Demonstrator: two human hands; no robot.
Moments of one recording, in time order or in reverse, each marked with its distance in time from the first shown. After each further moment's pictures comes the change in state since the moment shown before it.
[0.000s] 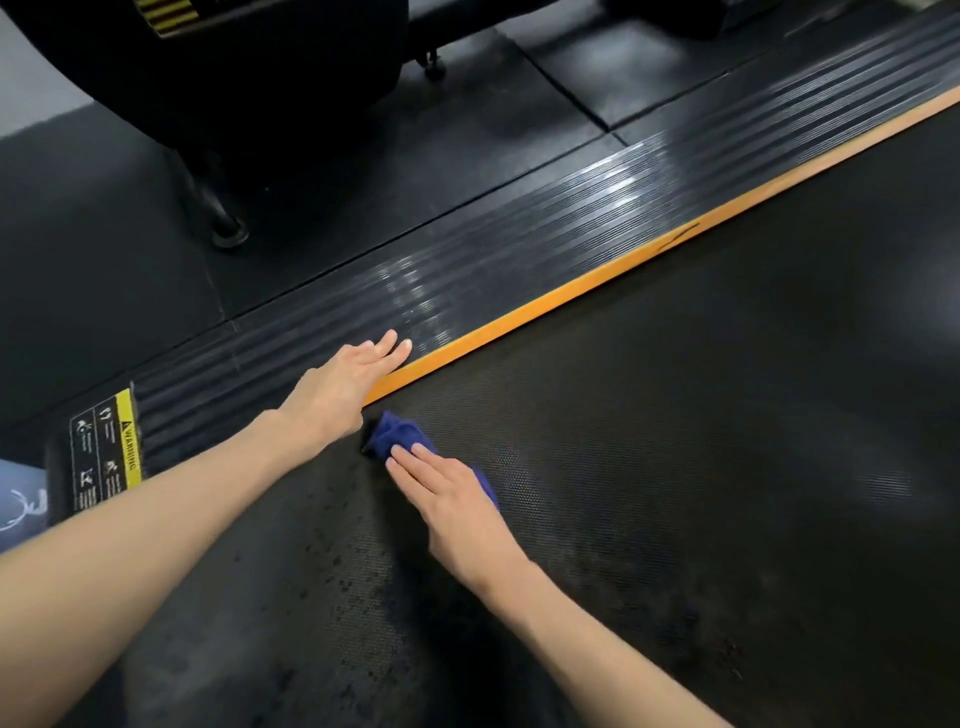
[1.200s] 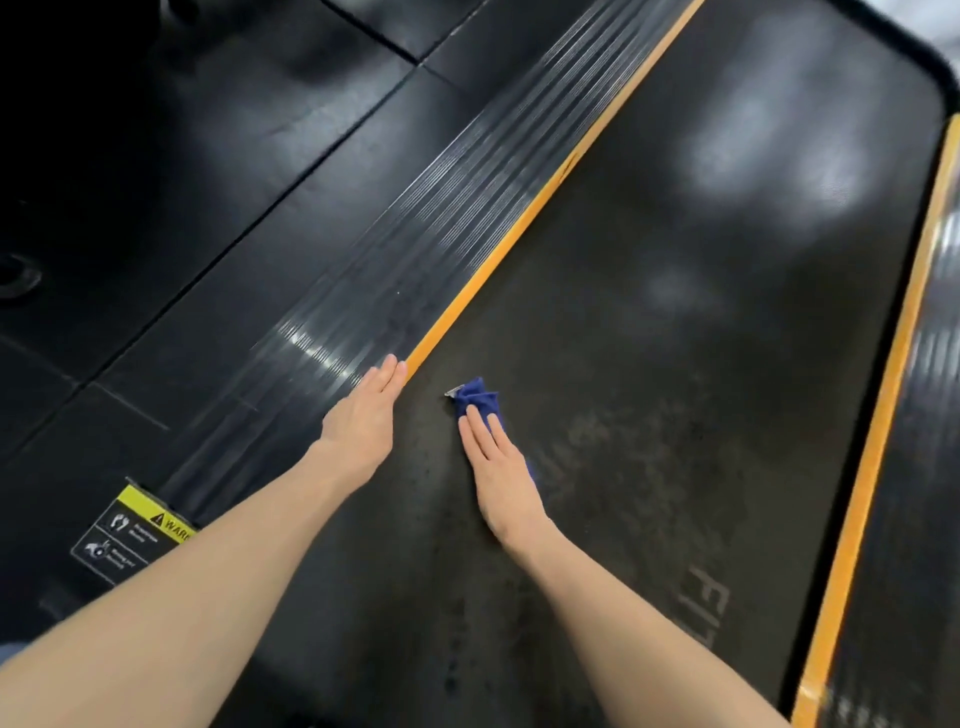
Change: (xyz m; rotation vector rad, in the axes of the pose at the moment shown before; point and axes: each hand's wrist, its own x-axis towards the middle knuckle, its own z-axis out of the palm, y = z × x) left_hand -0.029 -0.062 0.016 -0.210 -0.115 0.366; right_hand 0.025 -0.110 0.025 -0.184 -0.071 0.924
